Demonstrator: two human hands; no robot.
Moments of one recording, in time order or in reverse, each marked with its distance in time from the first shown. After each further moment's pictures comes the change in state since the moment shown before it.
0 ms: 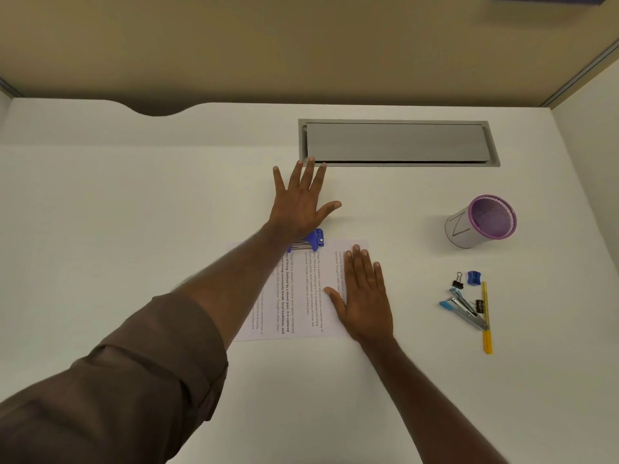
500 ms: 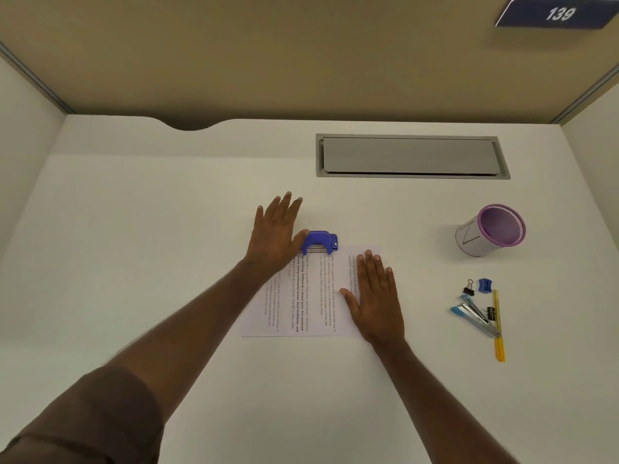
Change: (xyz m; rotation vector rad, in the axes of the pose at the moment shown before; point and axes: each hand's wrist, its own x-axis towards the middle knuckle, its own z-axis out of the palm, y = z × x) left_hand -0.090 -0.041 -0.010 -0.165 -0.004 -0.139; right_hand -0.005 -0.004 -0.013 0.028 0.036 -0.015
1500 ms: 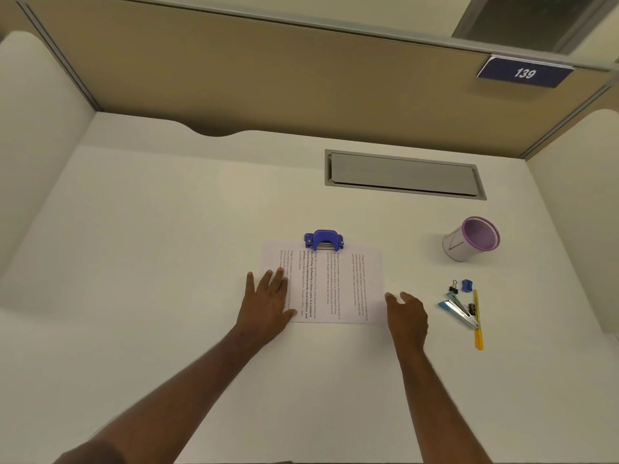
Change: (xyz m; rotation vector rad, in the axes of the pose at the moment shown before) left_hand -0.153 -0.018 0.042 0.216 -0.248 0.009; right_hand -0.040 -0.021 -0.070 0.520 0.043 0.919
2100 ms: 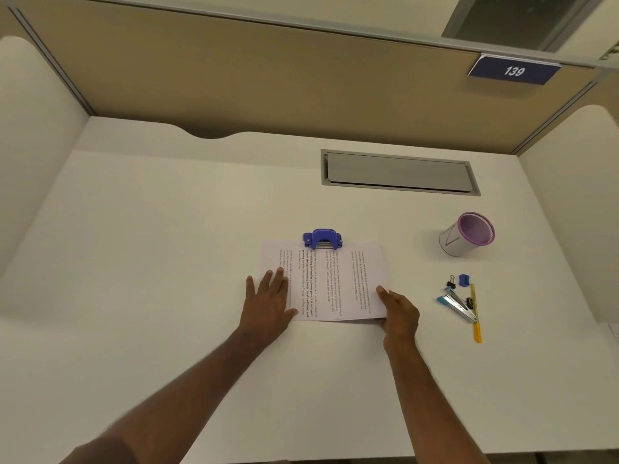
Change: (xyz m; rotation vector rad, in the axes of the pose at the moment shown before) left_hand -0.004 0.004 -0.006 -0.040 -0.022 -0.020; right_hand -0.014 0.001 0.016 0.730 -0.078 0.174
